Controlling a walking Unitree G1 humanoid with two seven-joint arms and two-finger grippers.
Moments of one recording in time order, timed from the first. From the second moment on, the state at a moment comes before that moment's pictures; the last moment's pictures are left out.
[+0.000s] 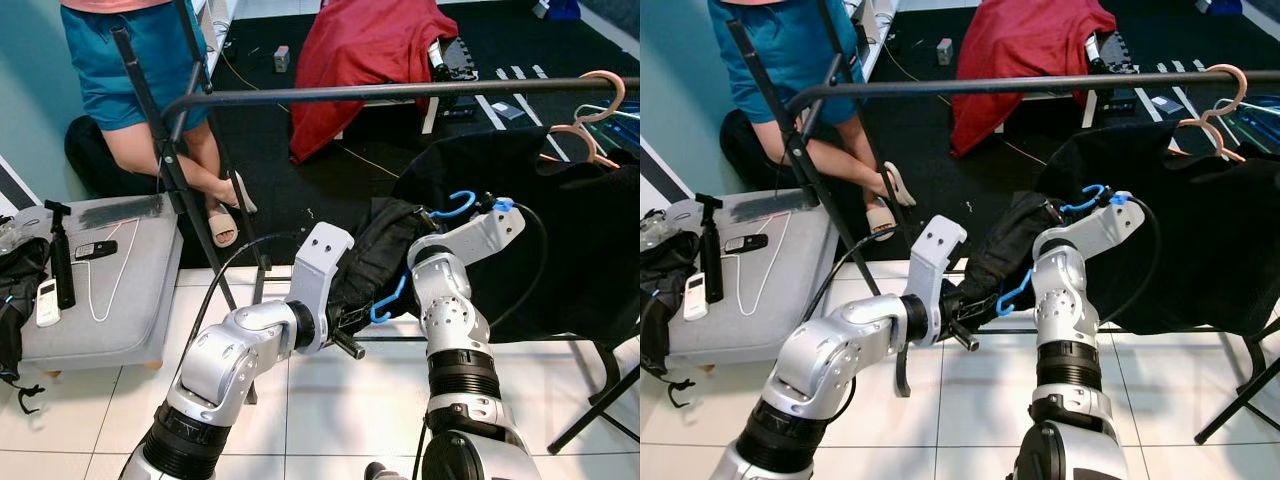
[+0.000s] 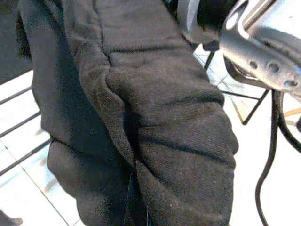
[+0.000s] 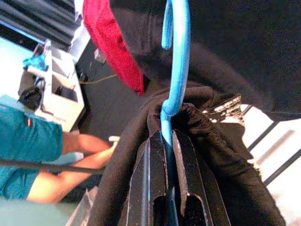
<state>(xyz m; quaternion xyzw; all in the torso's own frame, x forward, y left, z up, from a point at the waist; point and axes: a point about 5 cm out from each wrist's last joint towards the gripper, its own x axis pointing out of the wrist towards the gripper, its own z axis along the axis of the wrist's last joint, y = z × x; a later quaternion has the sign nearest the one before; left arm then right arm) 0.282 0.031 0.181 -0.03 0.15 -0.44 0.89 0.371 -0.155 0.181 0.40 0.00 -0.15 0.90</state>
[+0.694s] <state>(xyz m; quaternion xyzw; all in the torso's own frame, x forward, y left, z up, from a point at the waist) 0.271 0.024 0.202 -0.09 0.17 -0.47 0.86 0.377 -0.144 0.181 0.30 -0.02 -0.19 0.93</state>
